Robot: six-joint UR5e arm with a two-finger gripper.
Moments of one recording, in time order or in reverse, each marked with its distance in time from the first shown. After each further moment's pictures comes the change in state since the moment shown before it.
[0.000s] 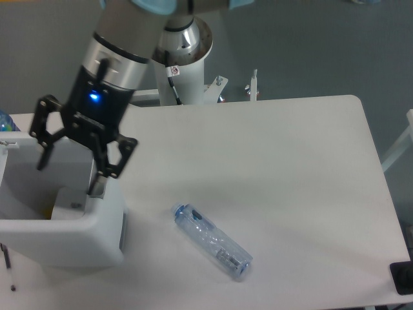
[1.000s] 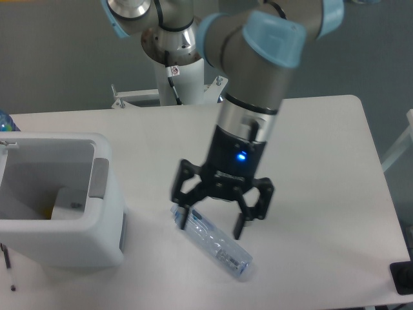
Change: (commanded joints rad) arm 0.186 -0.158 0.020 -0.011 0.146 0.015
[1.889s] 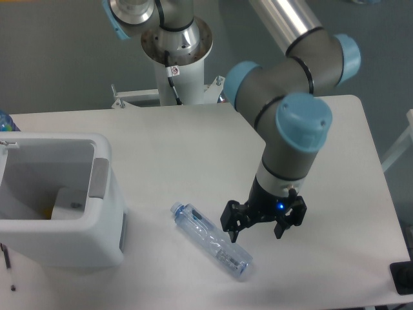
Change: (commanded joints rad) arm 0.009 -0.158 0.055 -0.282 0.226 -0.040
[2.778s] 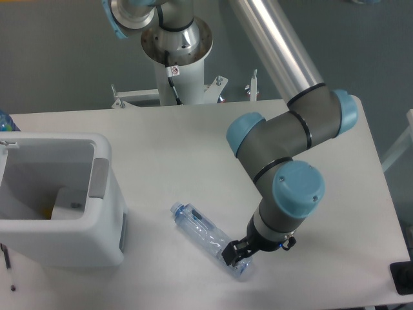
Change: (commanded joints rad) arm -0.070 -0.156 0.092 -0.008 0.126 -0.293
